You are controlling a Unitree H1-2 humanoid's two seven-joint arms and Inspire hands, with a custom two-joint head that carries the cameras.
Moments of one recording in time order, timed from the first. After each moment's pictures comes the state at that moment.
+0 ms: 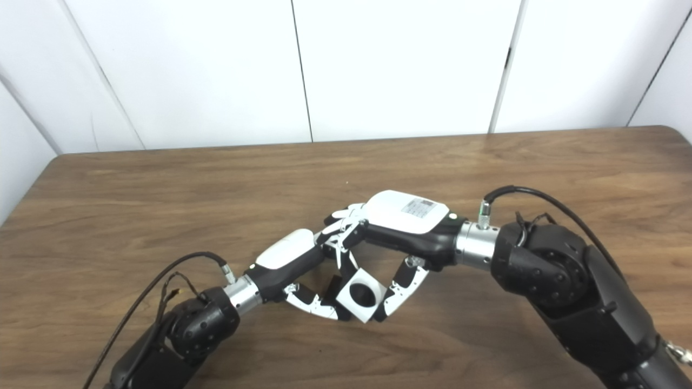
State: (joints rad) left arm -0.37 0.30 -0.52 0.19 0.47 -0.29 -0.21; right arm -0.46 -0.53 0.37 -0.37 -0.36 -0.09 0.71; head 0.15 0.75
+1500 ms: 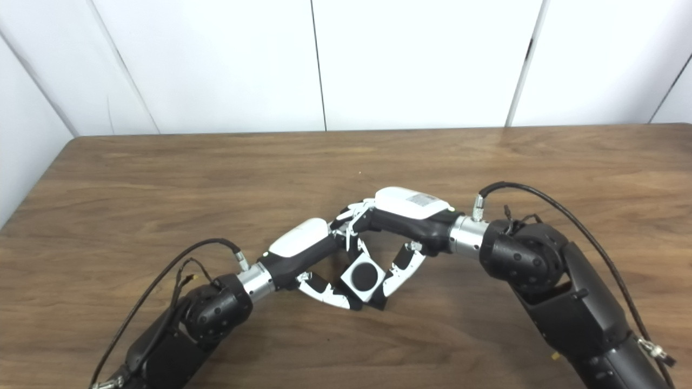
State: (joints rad) left arm -0.36 0.29 -0.53 0.18 0.47 -0.26 -0.21; right arm -0.47 -0.44 0.37 -0.14 -0.40 -0.10 0.69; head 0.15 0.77
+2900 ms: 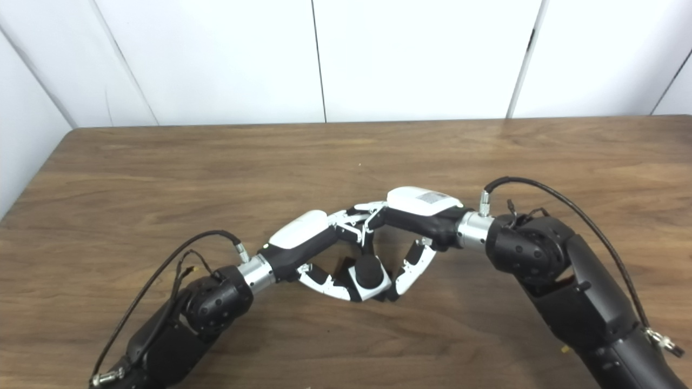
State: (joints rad) left arm -0.36 0.29 -0.53 0.17 0.47 -0.24 -0.21; right arm -0.47 -0.48 0.38 -0.13 -0.47 -0.04 0.72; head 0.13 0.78
